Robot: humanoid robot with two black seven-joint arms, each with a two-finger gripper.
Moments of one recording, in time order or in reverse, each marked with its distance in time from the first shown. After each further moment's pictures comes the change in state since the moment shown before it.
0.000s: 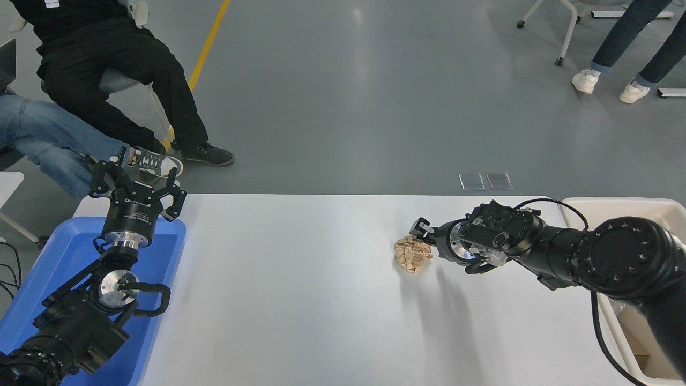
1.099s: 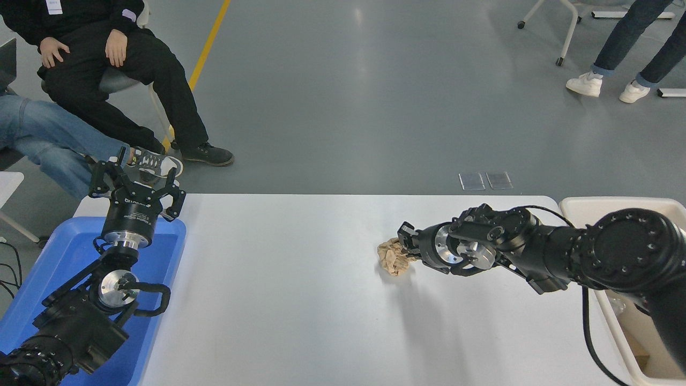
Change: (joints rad) left arm 0.000 0.000 0.000 0.000 0.000 0.000 0.000; right arm 0.176 -0.002 -0.113 0.242 0.119 0.010 0.005
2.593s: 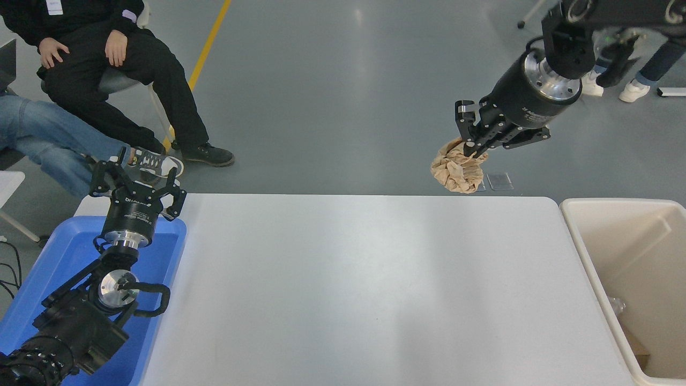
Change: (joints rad) left arm 0.000 0.000 0.002 0.000 0.000 0.000 0.000; right arm 0.991 -0.229 -0.318 0.431 -0.070 0.635 0.007
